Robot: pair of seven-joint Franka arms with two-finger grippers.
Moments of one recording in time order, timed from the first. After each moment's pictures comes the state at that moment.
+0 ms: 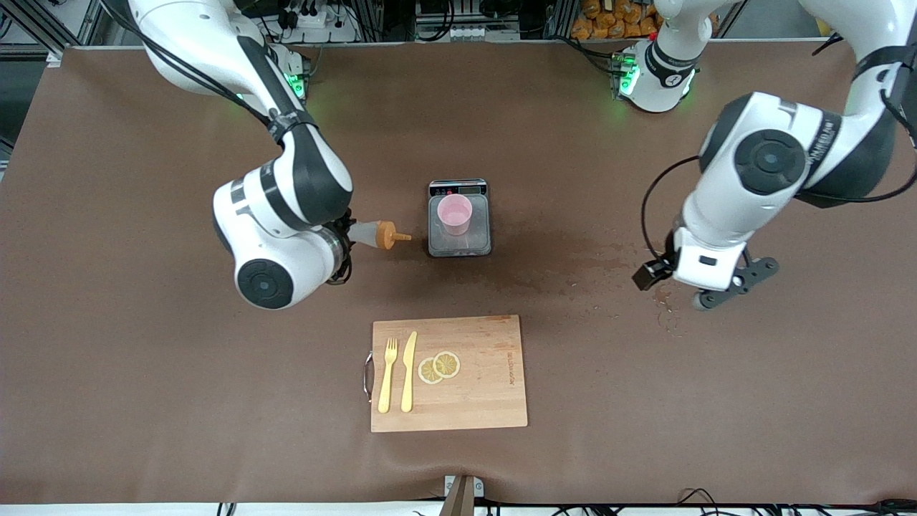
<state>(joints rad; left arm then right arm) 0.38 0.34 -0.78 -1.68 0.35 1.91 -0.91 0.49 0.65 -0.08 -1.23 0.31 1.34 2.08</state>
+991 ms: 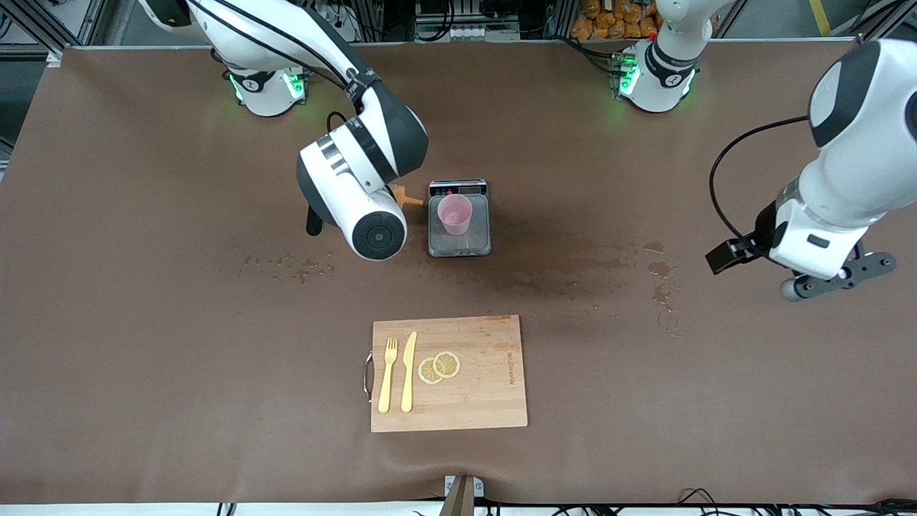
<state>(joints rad) 0.43 0.23 -0.71 -1.52 0.21 1.70 -0.57 0.66 0.65 -0.08 -1.23 0.15 1.18 2.30</state>
